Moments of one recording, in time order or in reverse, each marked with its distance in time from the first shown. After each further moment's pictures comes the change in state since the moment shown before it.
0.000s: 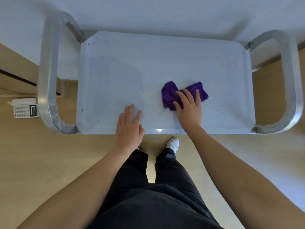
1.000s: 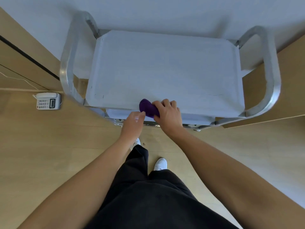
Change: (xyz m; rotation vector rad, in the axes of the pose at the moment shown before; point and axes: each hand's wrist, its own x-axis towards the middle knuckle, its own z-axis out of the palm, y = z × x) left_hand -0.105 0.070 -0.019 -0.869 -0.064 -0.482; right_hand -0.141 -0.037 -0.031 -0.047 -0.192 -0.283
